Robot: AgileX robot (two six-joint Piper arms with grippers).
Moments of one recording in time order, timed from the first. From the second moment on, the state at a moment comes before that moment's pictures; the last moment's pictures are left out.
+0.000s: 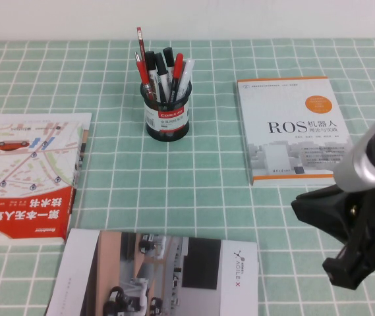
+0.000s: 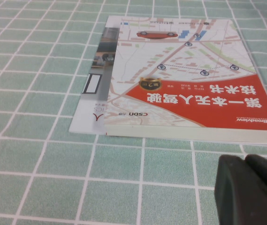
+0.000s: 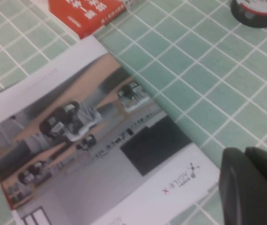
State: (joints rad) right arm 0.71 0.97 -0.87 0.20 0.64 -0.23; left arm 0.03 -0.01 0.02 -0.01 0.38 0.02
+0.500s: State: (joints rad) right arm 0.27 0.57 -0.36 0.14 0.31 -0.16; left arm 0.03 -0.01 0.02 -0.01 0.38 0.02
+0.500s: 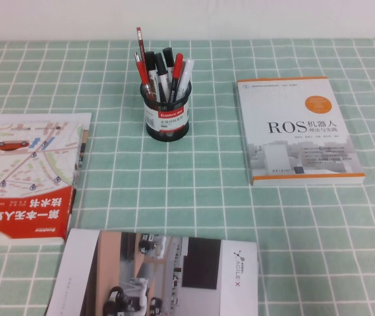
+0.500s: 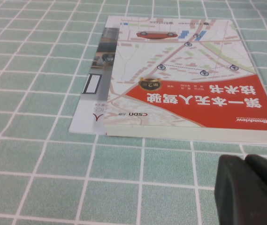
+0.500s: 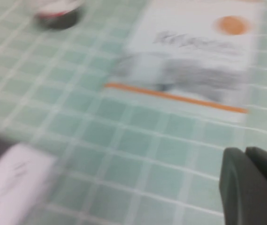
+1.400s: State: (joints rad) right arm 0.05 -0.01 0.02 0.18 0.34 -0.16; left arm 0.03 -0.01 0.02 -0.01 0.38 0.02
